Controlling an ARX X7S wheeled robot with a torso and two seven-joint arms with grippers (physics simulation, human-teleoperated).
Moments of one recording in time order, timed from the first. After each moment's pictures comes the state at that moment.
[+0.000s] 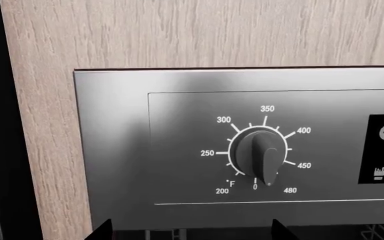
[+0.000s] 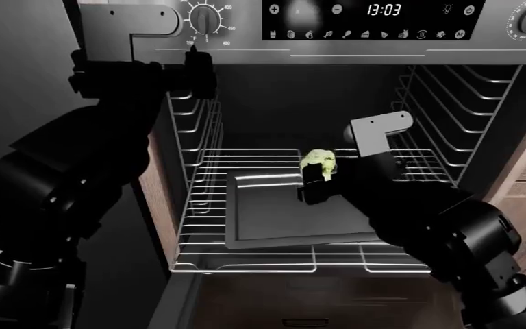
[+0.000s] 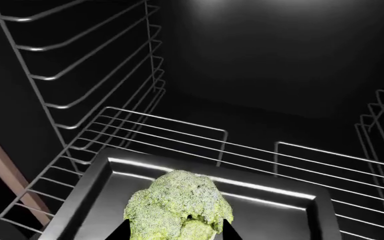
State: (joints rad) left arm -1.08 -0.29 0.32 0.03 -0.65 -0.83 -0.45; right arm 0.93 0.44 -0.55 0.12 0.90 0.86 0.27
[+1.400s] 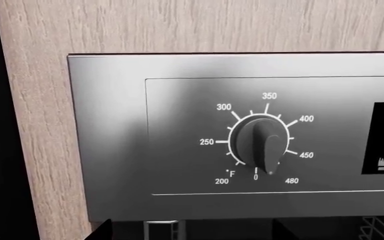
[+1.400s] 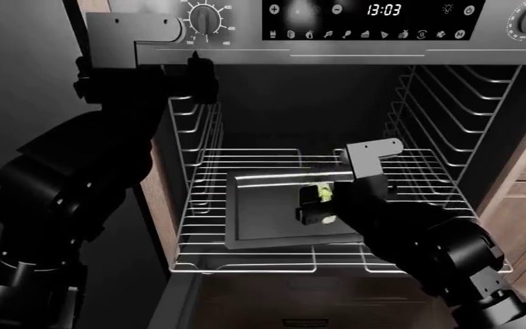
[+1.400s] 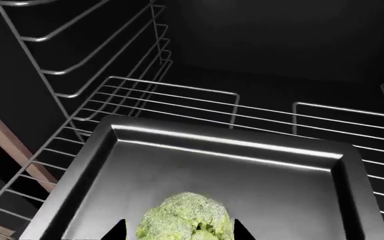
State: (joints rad) left arm -1.06 -0.29 0.34 0.01 -0.66 -0.80 -0.45; right arm 0.86 0.42 -0.56 0.21 0.90 0.80 0.22
